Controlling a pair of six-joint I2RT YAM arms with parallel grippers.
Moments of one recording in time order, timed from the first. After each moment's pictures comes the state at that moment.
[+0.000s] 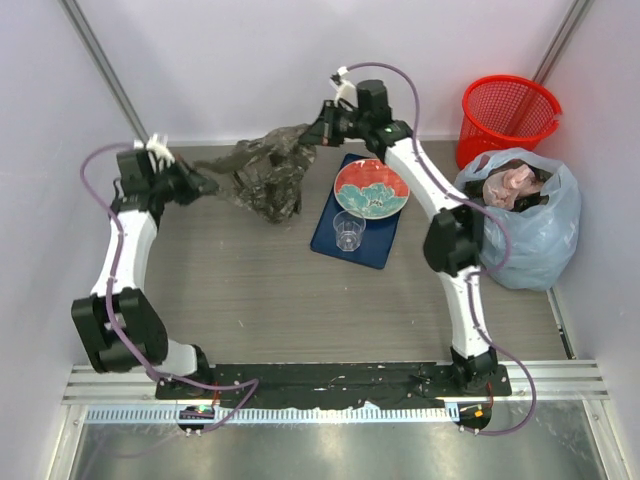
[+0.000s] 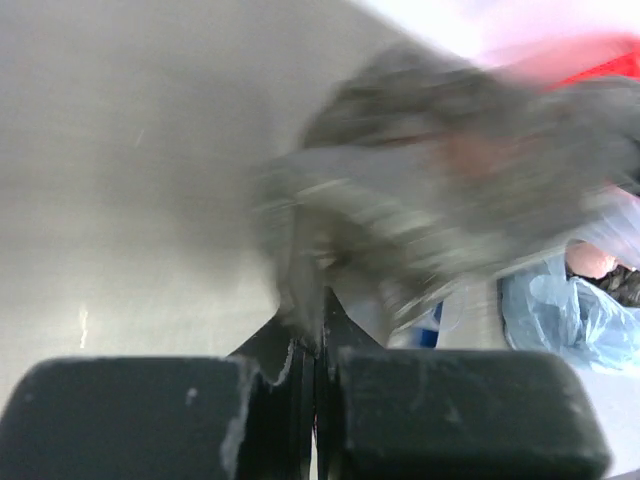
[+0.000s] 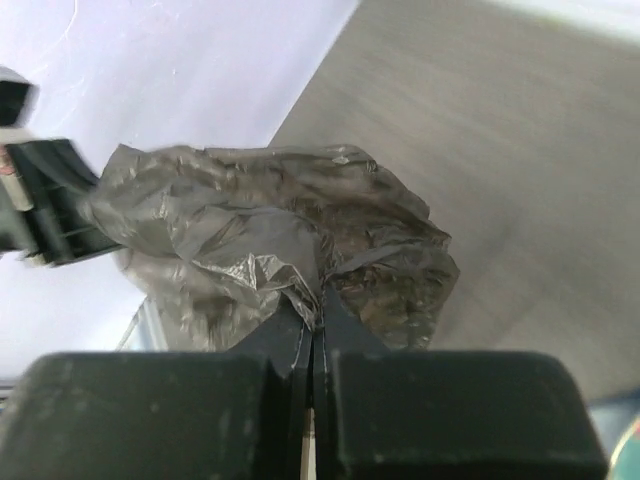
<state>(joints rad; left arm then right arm) 0.23 1.37 1.08 -0.30 0.59 -0.55 0.42 2.19 2.12 -0.24 -0.71 0.55</state>
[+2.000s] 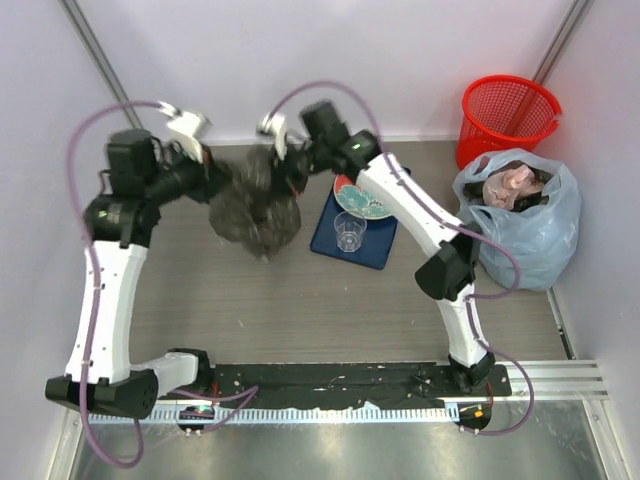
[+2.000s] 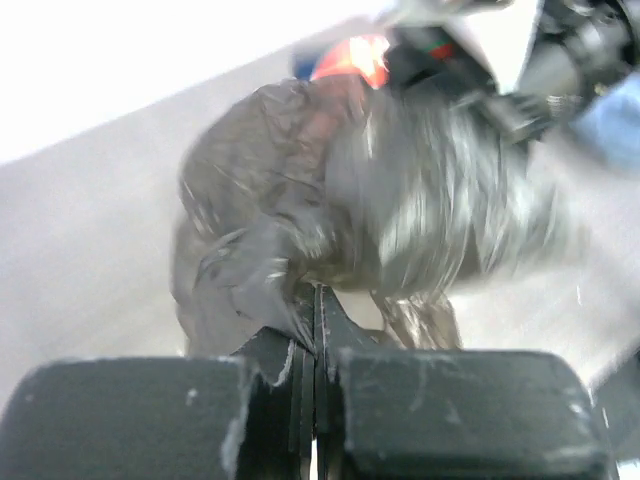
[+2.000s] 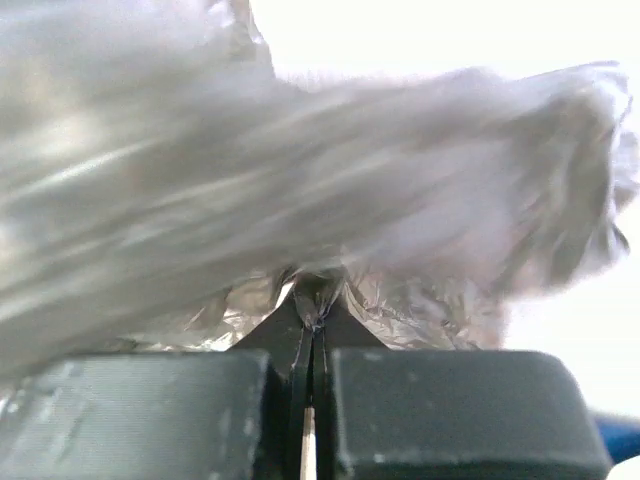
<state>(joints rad) -0.12 1.18 1.48 -0.86 0.52 0.14 0.73 2.16 2.27 -0.92 -0.65 -0.27</state>
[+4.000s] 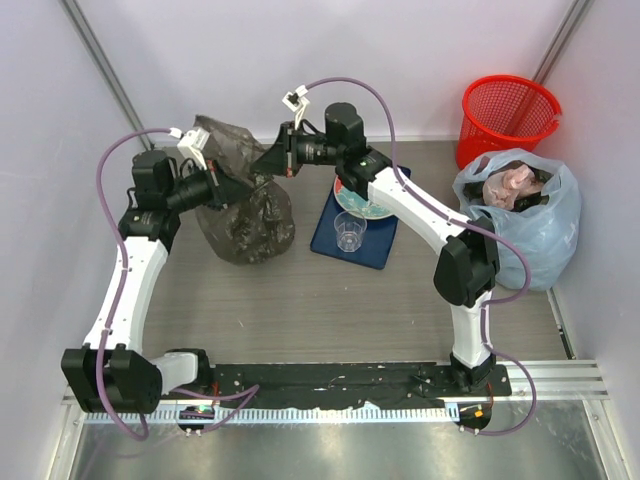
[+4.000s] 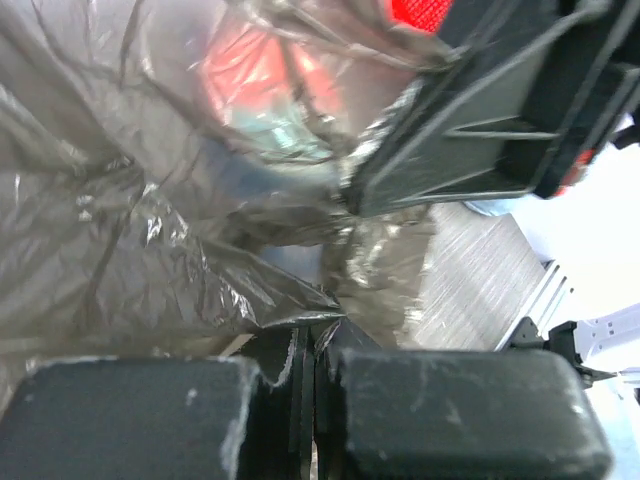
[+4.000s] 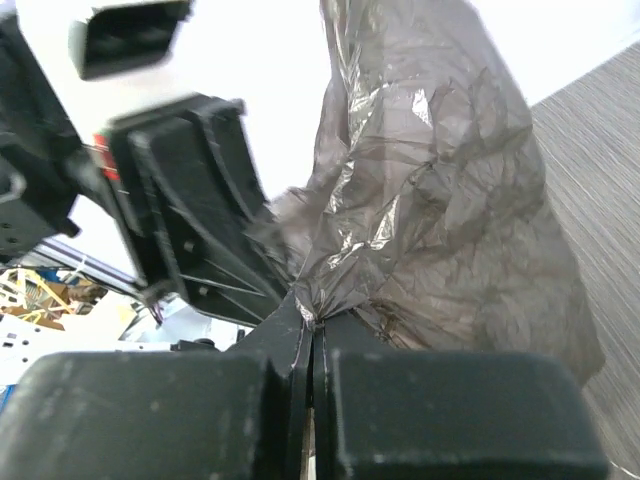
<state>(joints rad) -0.02 1.19 1.19 -0.32 0.77 -0.30 0.66 2.00 1.91 0.05 -0.77 0.54</state>
